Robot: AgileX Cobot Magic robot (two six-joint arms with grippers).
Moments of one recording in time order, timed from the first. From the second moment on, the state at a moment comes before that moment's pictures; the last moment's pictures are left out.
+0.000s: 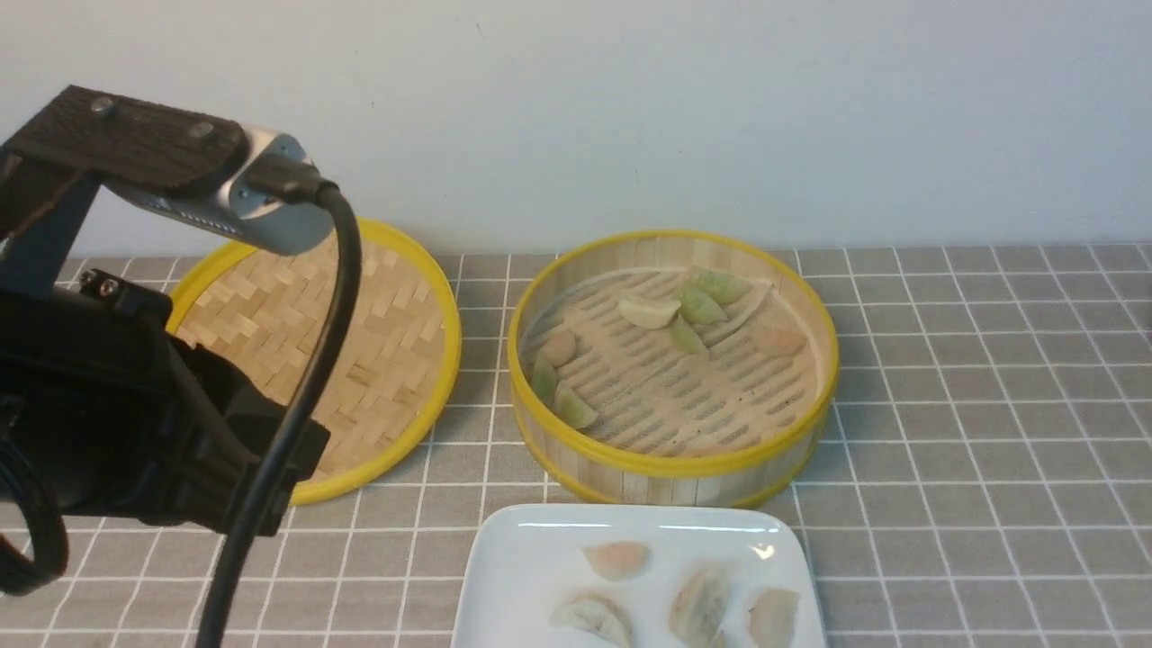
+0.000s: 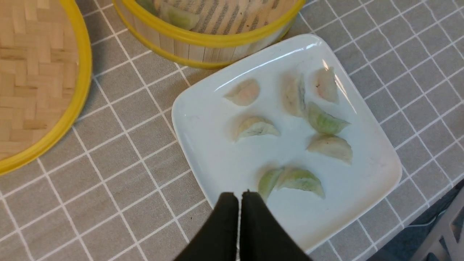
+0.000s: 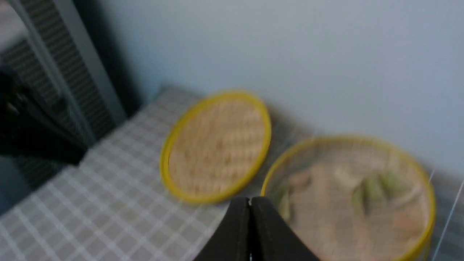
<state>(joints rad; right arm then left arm) 0.66 0.43 -0.84 0.02 0.67 0.21 -0.46 0.99 -1.10 -0.27 1.09 0.07</state>
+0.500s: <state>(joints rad) 0.66 -0.02 -0.49 -0.42 0.48 0.63 -0.47 0.96 -1.07 -0.30 0.93 0.08</state>
